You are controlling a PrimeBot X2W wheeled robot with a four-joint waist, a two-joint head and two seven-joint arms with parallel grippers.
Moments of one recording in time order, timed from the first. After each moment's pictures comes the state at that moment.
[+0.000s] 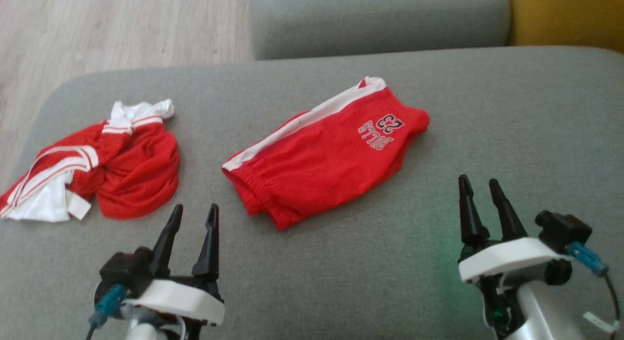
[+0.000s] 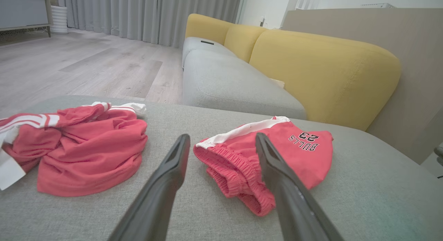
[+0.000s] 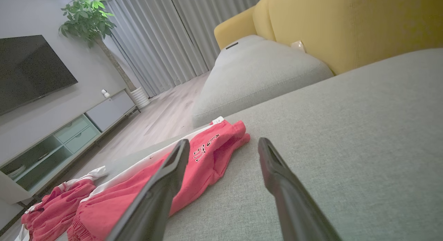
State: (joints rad) left arm 0.04 0.06 -0.18 0.15 -0.28 -0.07 -0.25; right arm -0.14 -0.06 0.12 0.40 0.46 0.13 -0.20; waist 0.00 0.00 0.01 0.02
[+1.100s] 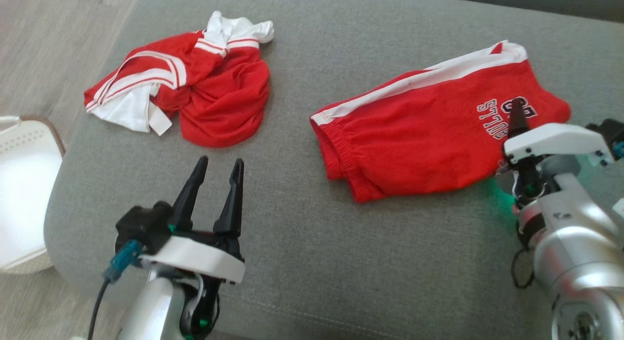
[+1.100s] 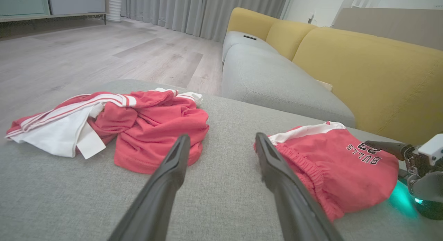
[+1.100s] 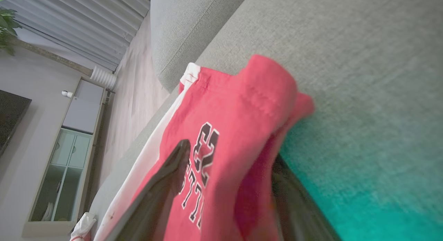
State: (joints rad) left arm -0.12 0.05 -0.26 0.17 -0.32 -0.09 -0.25; right arm -0.84 -0.09 -0.16 1.29 0.77 0.13 -0.10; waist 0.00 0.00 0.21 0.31
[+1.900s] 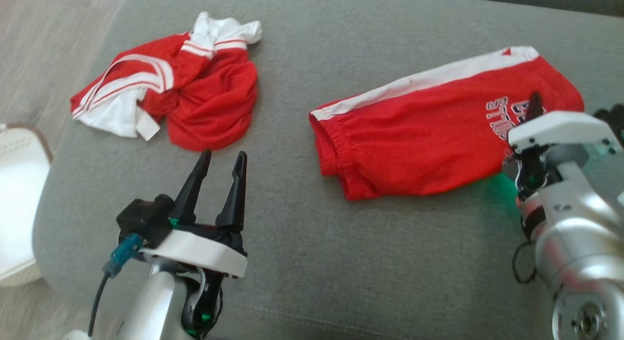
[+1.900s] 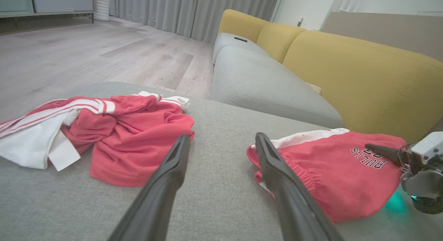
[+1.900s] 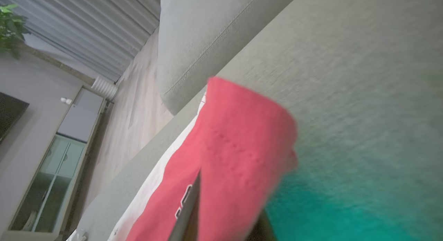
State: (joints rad) left arm -0.15 0.05 -0.28 0.18 -0.35 -0.09 -0.25; right arm -0.89 -0.10 -0.25 1.30 0.60 0.13 -0.16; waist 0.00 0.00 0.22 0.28
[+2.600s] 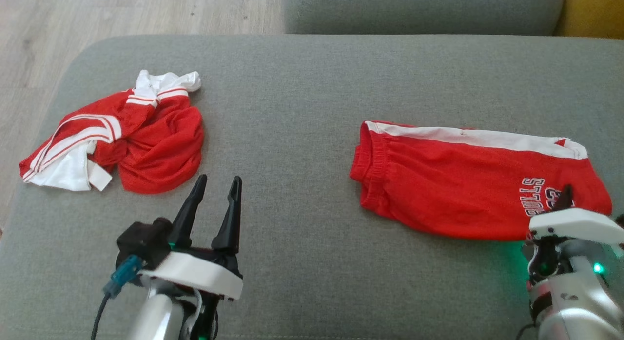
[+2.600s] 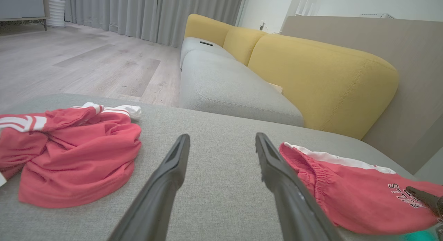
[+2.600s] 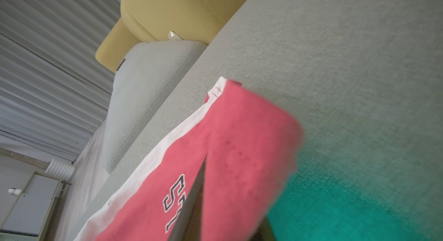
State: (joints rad) left arm -0.08 0.05 -0.26 0.18 -0.33 -0.09 -0.25; right arm -0.52 -0.06 -0.41 1.06 0.59 0.13 -0.25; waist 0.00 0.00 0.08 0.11
